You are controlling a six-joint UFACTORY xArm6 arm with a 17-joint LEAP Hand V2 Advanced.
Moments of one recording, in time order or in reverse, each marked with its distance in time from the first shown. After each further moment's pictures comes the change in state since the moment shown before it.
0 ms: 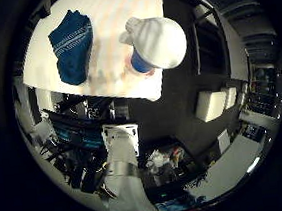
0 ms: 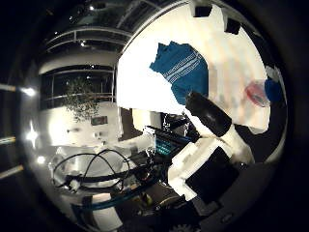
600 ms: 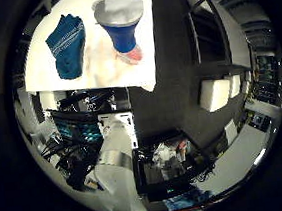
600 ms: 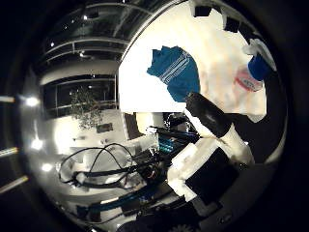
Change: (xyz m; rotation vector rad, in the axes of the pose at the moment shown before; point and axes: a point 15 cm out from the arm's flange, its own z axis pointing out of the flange) arm 0.047 0.033 -0.016 0.028 -0.034 0.117
